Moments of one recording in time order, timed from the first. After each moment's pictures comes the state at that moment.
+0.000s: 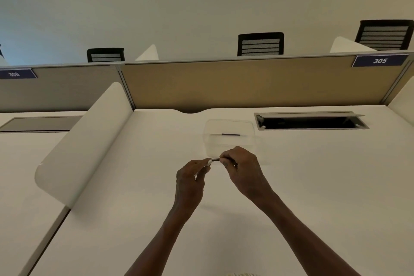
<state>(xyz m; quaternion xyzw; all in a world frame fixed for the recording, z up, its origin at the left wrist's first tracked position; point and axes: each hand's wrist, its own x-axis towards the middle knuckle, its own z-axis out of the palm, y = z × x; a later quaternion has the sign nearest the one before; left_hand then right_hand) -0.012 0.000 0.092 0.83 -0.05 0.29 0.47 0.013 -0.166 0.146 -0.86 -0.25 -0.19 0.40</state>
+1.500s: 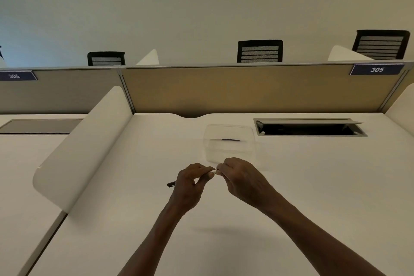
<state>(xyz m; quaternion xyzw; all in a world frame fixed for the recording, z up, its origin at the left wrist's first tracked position) -0.013 0.012 0.113 0.85 -0.10 0.18 0.48 0.015 -0.169 0.153 -0.88 -0.41 -0.19 0.17</state>
